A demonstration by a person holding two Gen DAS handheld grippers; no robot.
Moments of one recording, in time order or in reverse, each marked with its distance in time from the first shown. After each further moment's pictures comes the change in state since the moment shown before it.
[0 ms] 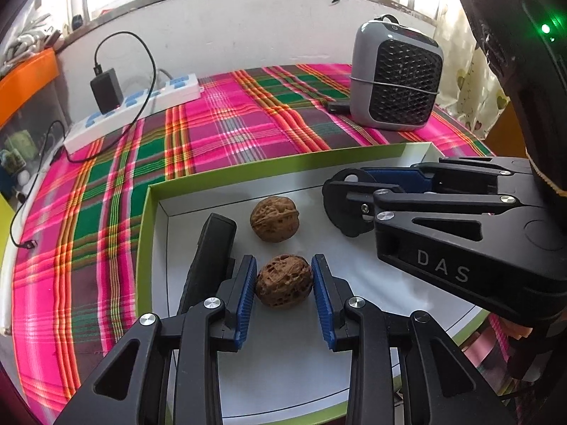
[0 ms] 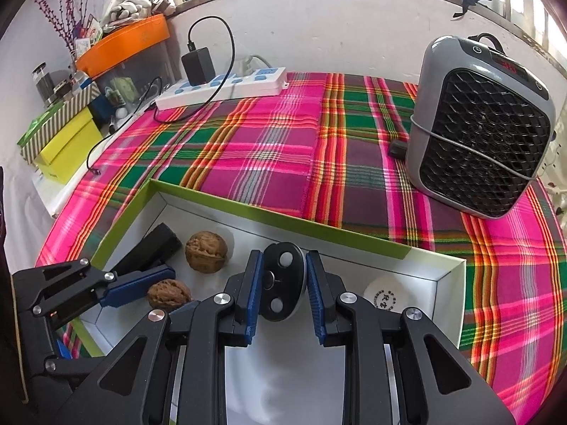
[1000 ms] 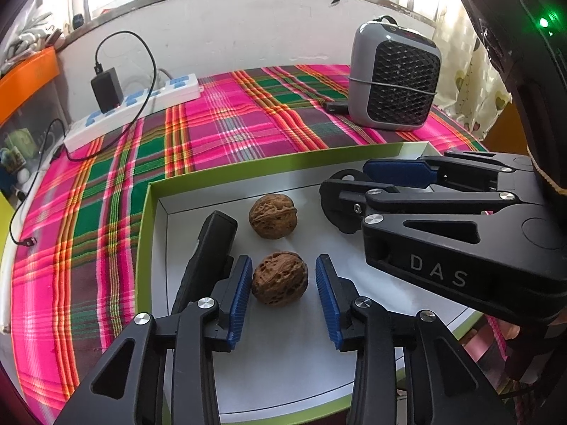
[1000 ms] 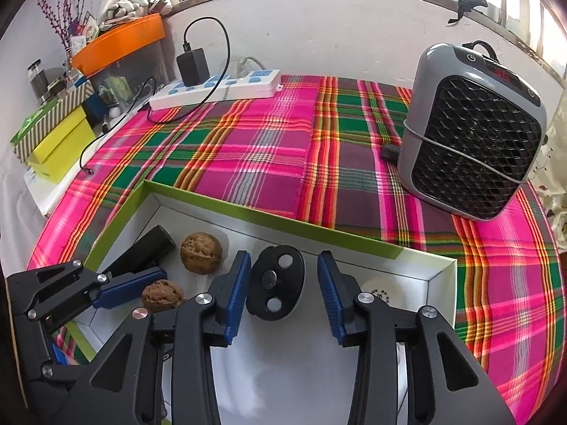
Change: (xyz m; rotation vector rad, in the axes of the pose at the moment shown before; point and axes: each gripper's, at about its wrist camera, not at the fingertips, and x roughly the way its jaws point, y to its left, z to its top) left arm -0.002 -0.002 -0.001 -0.001 -0.005 -0.005; right arm -0.005 0.004 -0.002 -0.004 -0.014 -0.044
